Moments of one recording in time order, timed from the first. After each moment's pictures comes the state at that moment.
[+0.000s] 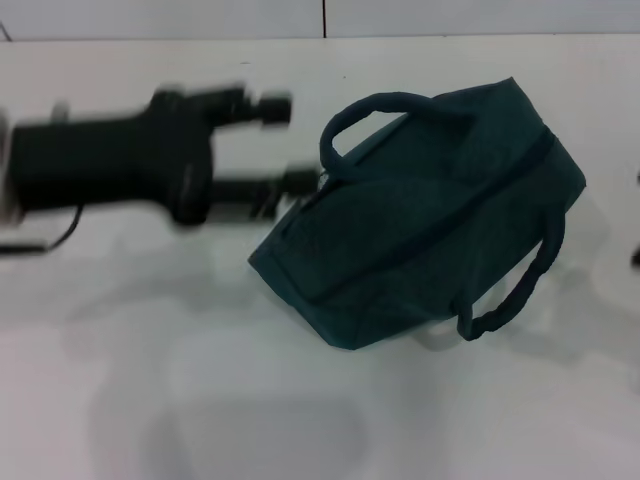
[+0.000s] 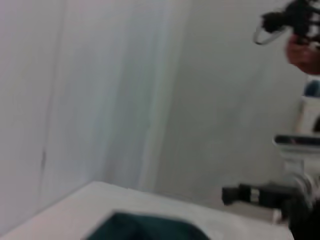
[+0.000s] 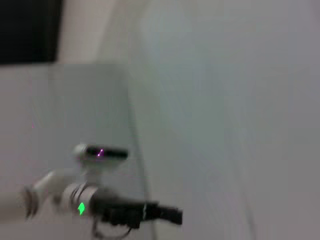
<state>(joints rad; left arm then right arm) -0.26 -2.08 1.05 1.31 1.56 1.72 -1.77 0.26 1.92 -0.96 -0.54 -1.31 -1.92 1.12</state>
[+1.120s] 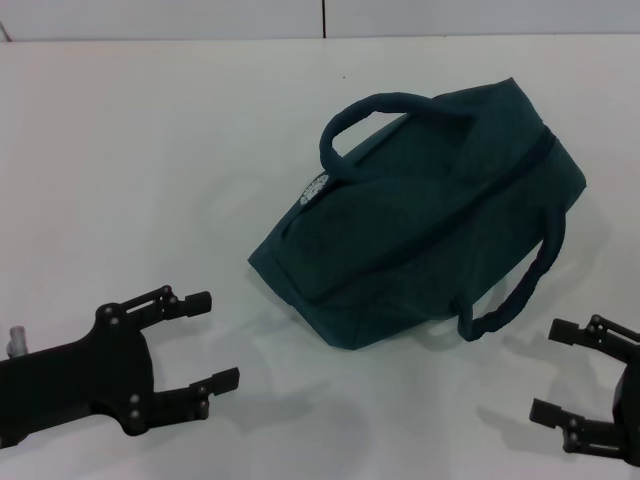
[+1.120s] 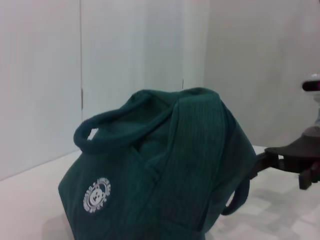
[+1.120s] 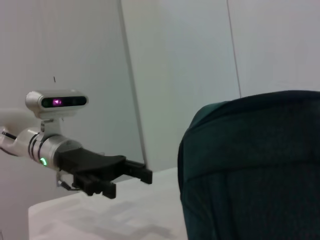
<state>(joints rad) -0.08 -2.09 0.95 0.80 1.69 1.73 -1.00 0.19 2.00 -0.97 -0.43 -1.59 -1.72 0.82</state>
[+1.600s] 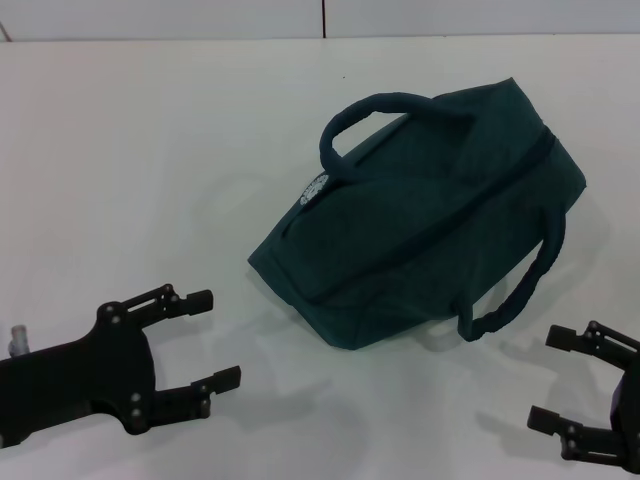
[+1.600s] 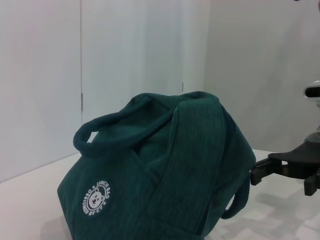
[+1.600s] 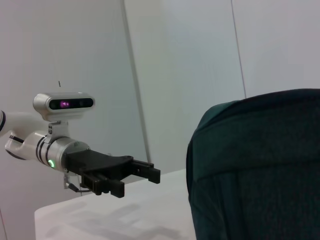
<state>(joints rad) -0.09 -2.09 0.95 0.79 1.68 1.73 -1.00 0.19 2.00 -0.97 -0.40 -1.60 -1.74 0.79</state>
